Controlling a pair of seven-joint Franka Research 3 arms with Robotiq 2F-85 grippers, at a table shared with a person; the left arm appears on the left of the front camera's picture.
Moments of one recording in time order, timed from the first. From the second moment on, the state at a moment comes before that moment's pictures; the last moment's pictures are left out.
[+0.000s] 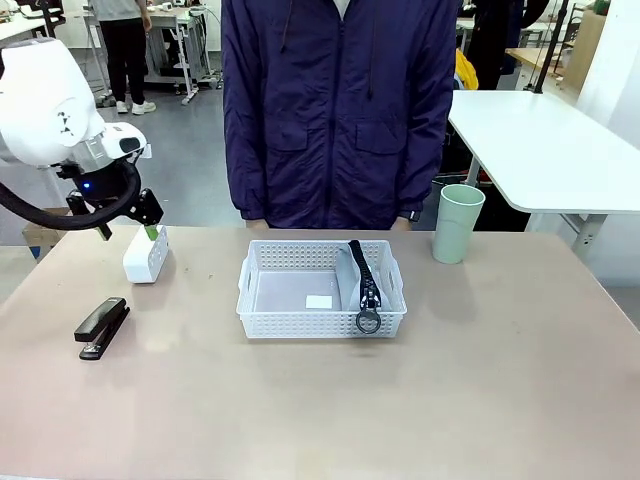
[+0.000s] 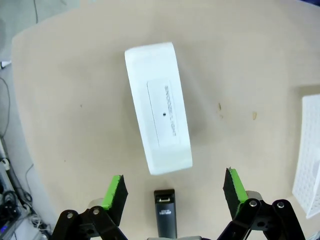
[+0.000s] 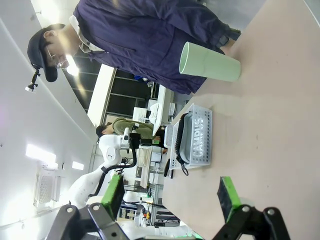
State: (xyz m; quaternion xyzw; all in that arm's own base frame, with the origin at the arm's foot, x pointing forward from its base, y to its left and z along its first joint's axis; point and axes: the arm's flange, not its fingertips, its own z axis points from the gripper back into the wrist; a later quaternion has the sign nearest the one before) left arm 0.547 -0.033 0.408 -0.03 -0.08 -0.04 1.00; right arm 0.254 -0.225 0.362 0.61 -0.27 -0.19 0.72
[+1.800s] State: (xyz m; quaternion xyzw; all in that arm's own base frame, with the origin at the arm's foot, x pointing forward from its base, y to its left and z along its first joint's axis) left arm 0.603 -0.041 0.334 -0.01 0.00 0.03 1.00; right arm 0.254 -0.225 0.362 0.61 -0.27 -0.19 0.72
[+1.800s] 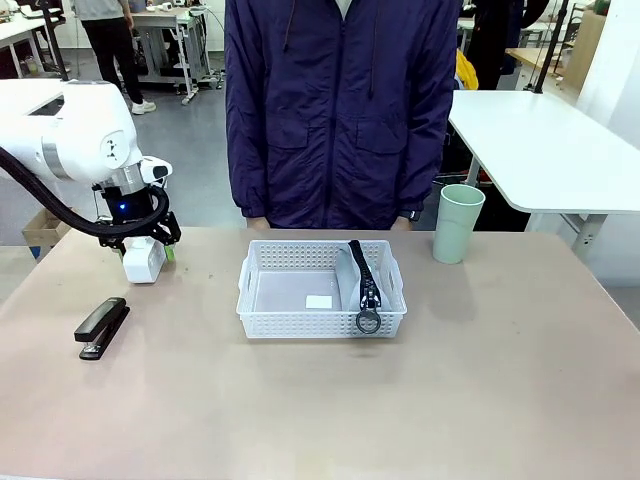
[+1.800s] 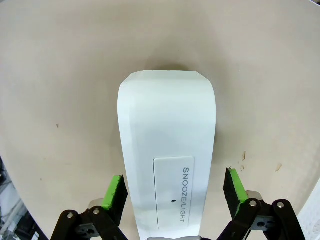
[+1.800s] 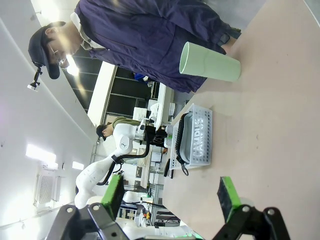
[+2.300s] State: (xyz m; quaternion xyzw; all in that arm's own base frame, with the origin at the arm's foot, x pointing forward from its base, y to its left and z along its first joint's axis) left arm 0.603 -0.039 0.330 0.02 0.00 0.03 1.00; right arm 0.254 -0.225 0.362 0.61 -0.27 -0.19 0.72
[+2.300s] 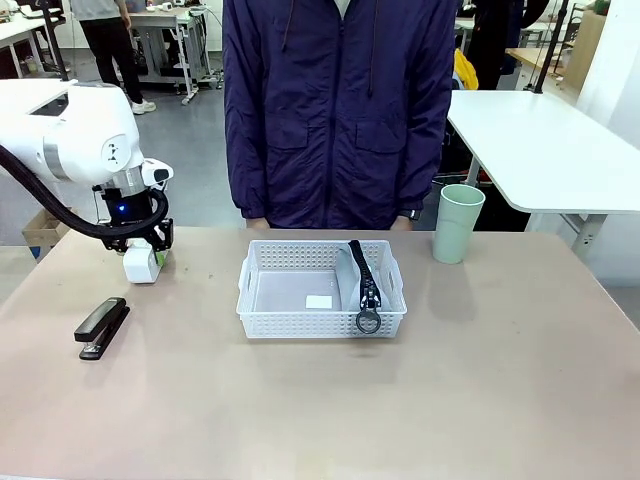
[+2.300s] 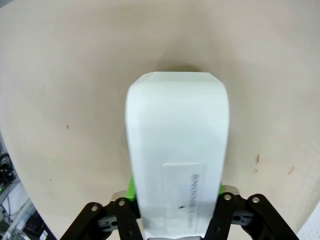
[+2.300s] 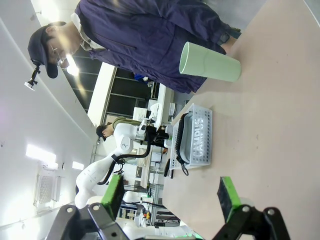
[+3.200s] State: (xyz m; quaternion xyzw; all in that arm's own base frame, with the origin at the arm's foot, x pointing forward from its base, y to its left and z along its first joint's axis) left arm 0.591 -0.026 0.375 0.00 -0.03 0.03 1.00; right arm 0.254 -0.225 0.362 0.61 -0.27 -0.19 0.72
